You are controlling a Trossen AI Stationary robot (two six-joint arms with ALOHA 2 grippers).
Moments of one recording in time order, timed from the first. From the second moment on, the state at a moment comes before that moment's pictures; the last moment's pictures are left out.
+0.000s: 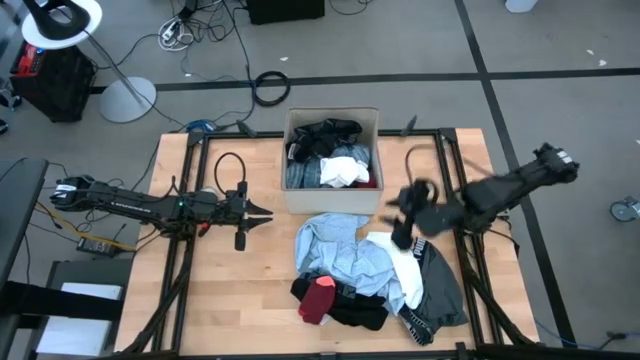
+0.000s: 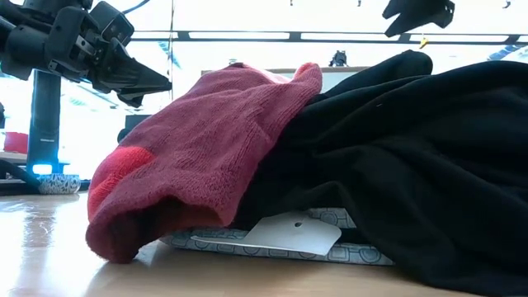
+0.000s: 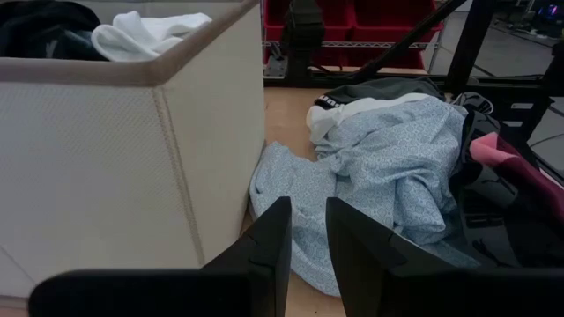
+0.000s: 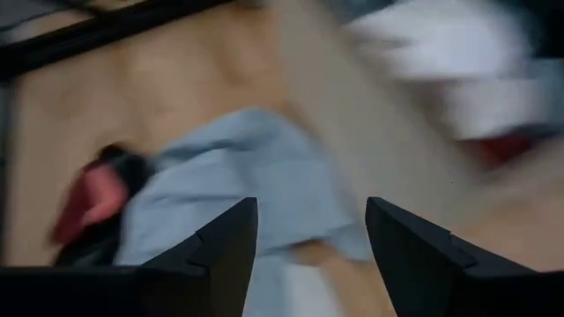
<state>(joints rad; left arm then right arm) -0.07 0.73 0.19 0.35 -0.12 -0.06 0.42 1.10 1.06 -0.80 0.62 0.70</state>
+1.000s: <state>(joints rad) -0.07 0.73 0.19 0.40 -0.12 -0.09 0.40 1.52 0.96 -0.02 0.21 0.39</state>
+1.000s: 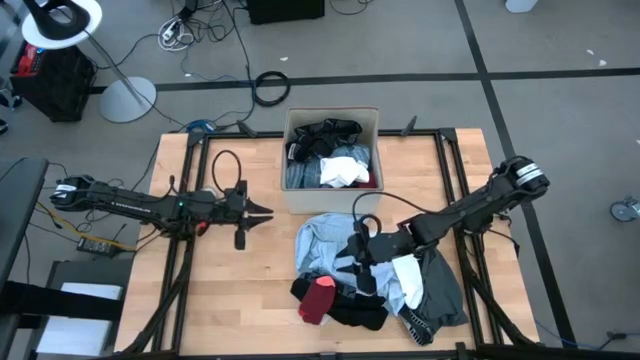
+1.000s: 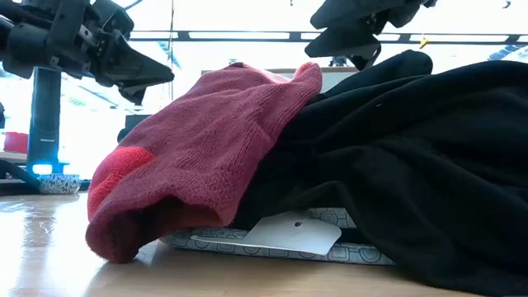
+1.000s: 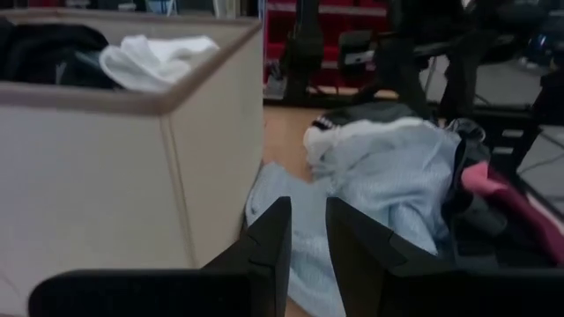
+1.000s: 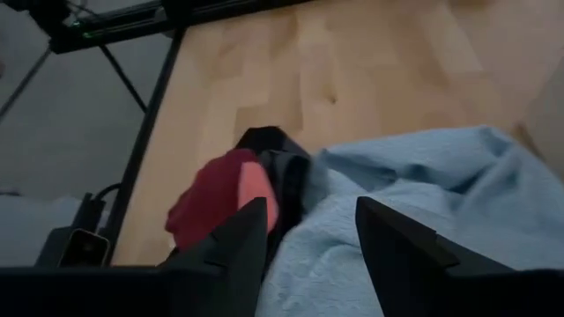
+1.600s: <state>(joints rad) -0.07 0.73 0.19 0.49 -0.12 -0.12 0.39 1.41 0.97 -0.44 0.37 0.58</state>
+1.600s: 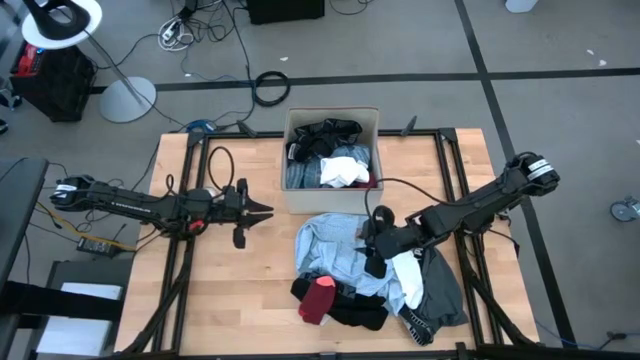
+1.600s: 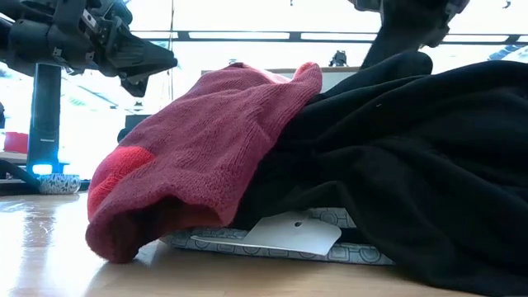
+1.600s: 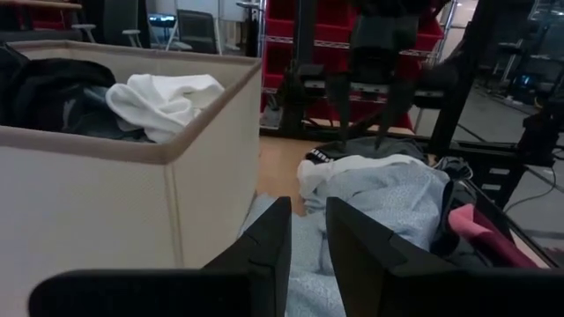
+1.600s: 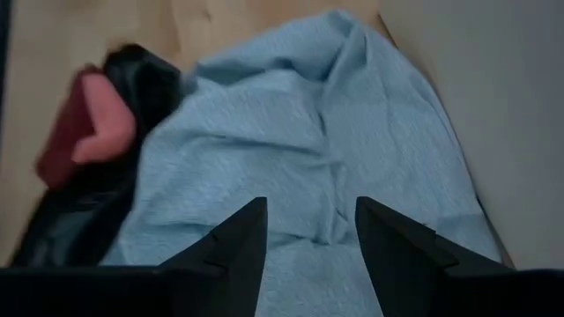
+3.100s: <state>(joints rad) -0.38 1.61 0.95 0.07 0.04 -0.49 0.50 1.42 0.86 -0.67 0.45 1.03</state>
